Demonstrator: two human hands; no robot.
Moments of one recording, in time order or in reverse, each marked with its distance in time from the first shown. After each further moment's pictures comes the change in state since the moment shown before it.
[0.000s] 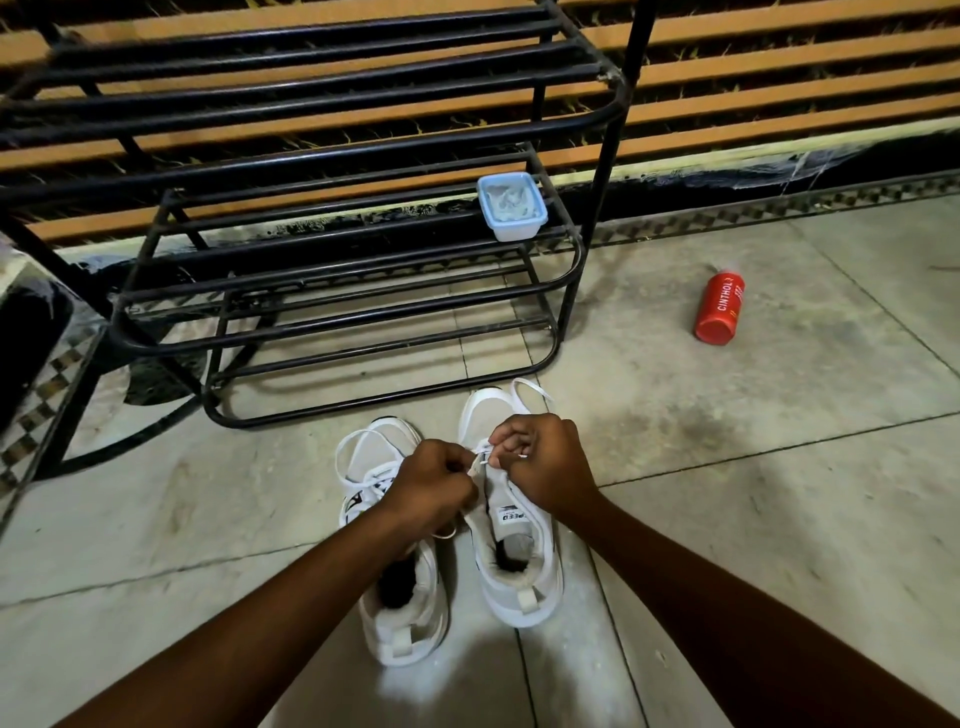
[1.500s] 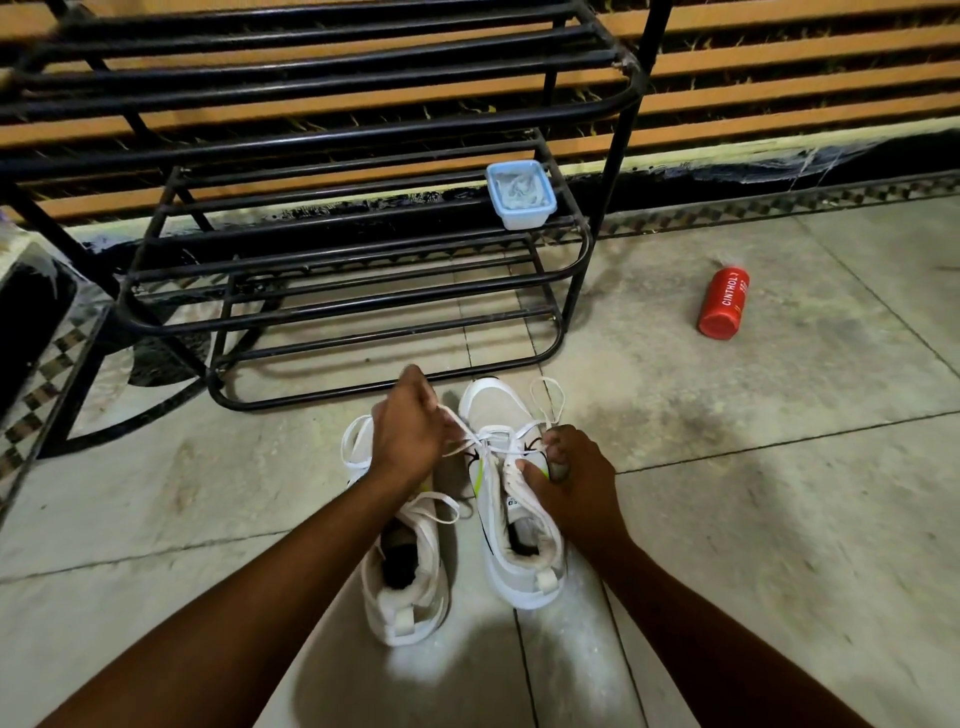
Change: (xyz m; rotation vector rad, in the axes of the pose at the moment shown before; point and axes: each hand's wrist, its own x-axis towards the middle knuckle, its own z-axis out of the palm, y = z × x) left_hand 0.026 0.002 -0.019 -0.030 0.440 0.306; right_hand -0.042 0.060 0.006 -0.143 0.268 -0.025
